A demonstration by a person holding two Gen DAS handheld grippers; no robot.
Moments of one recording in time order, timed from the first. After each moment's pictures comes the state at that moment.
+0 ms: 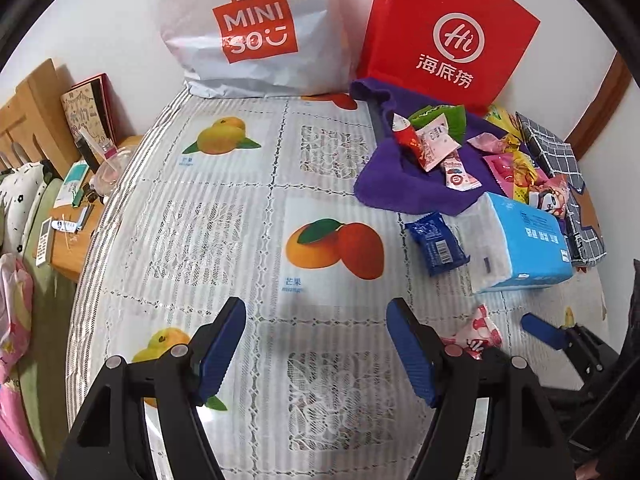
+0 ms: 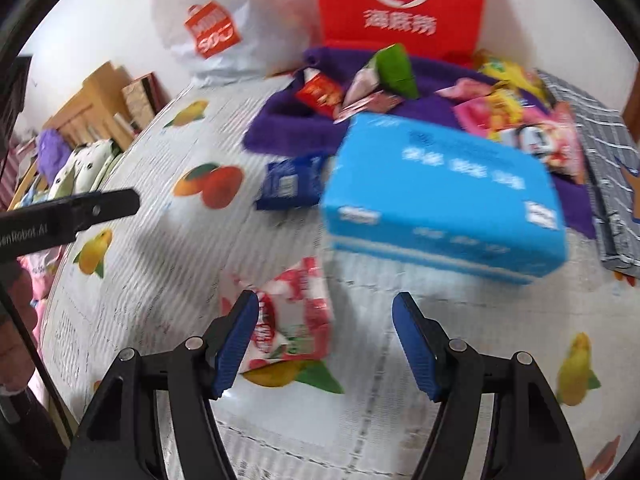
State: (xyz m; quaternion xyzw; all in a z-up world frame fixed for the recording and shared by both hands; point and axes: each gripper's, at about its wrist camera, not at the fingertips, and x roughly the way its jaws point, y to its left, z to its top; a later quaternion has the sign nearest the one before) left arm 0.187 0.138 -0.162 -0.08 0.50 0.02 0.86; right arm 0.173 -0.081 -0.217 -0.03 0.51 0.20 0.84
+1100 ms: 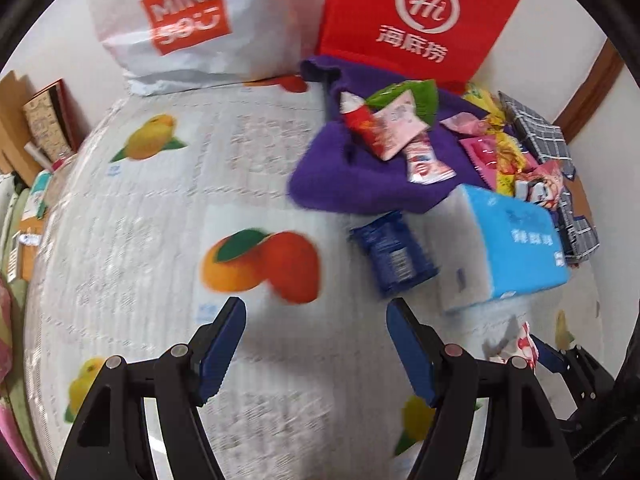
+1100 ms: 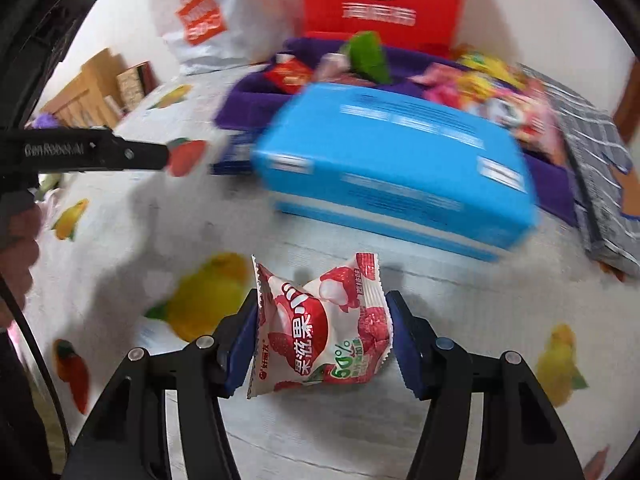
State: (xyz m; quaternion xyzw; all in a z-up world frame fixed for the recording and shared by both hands) left arm 0.230 0.087 -0.183 -0.08 0.52 -0.03 0.85; right arm 0.165 -0.142 -0.238 -0.06 0.50 0.16 0.85
